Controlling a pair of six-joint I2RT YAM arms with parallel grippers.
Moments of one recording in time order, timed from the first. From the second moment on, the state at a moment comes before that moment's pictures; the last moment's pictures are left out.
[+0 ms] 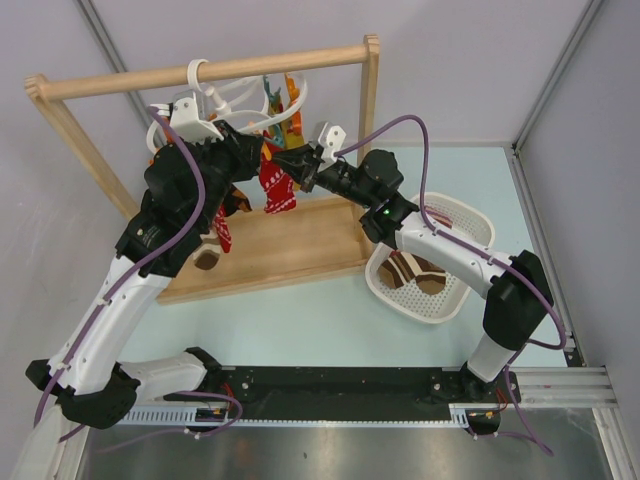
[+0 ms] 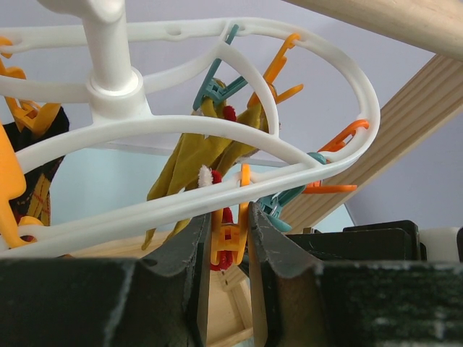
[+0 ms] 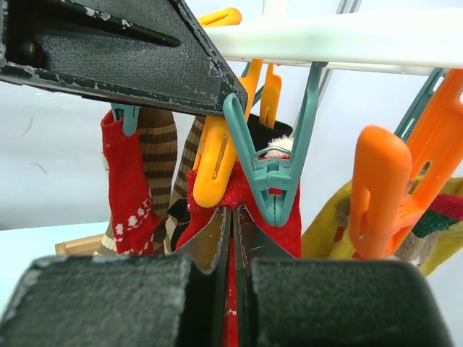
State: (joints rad) left arm -0.61 1.13 1.55 -0.41 -0.37 -0.42; right arm 0.79 1.68 1.45 0.62 -0.44 -0.11
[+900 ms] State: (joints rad) left arm -0.61 1.11 1.55 -0.43 -0.37 -0.41; right arm 0.79 1.66 1.45 0.58 -0.43 -0.09
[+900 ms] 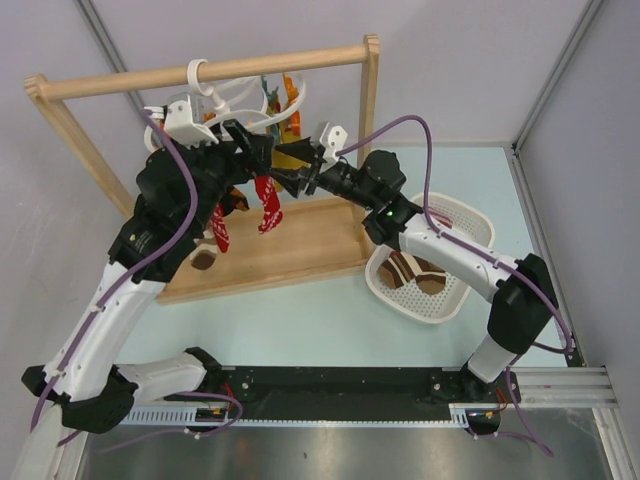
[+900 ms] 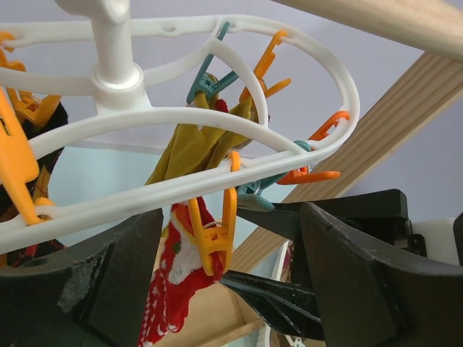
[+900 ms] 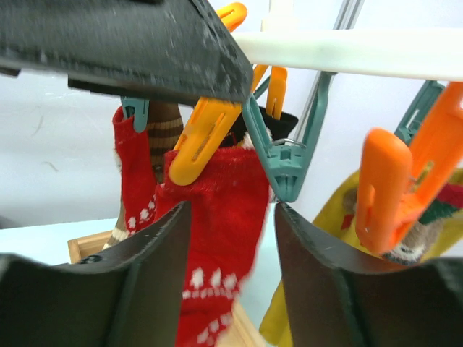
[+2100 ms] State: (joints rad) left arm -0.69 1.03 1.56 -0.49 -0.26 -0.36; right arm 0.74 1.67 1.44 0.66 -0.45 0.01
